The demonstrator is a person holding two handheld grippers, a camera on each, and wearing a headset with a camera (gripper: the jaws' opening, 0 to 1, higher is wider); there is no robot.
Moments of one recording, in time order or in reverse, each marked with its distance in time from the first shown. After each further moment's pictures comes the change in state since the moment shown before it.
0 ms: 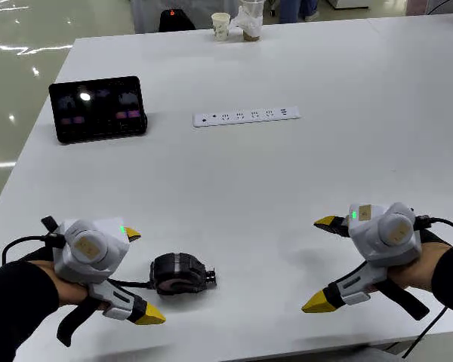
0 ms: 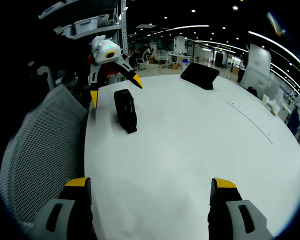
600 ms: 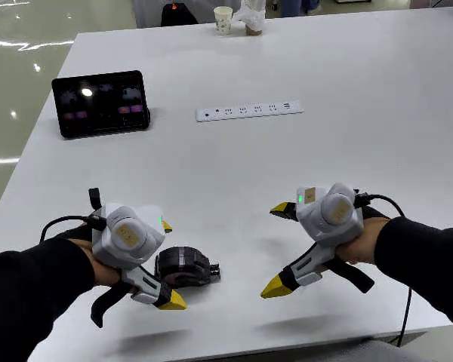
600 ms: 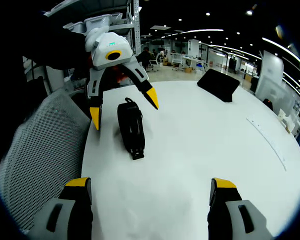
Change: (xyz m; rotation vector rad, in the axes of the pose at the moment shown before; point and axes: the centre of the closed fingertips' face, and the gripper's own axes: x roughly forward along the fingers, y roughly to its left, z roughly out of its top) left arm 0.017 -0.010 0.023 0.108 0.033 -0.051; right arm 0.054 0.012 0.049 -0.082 -0.008 0.095
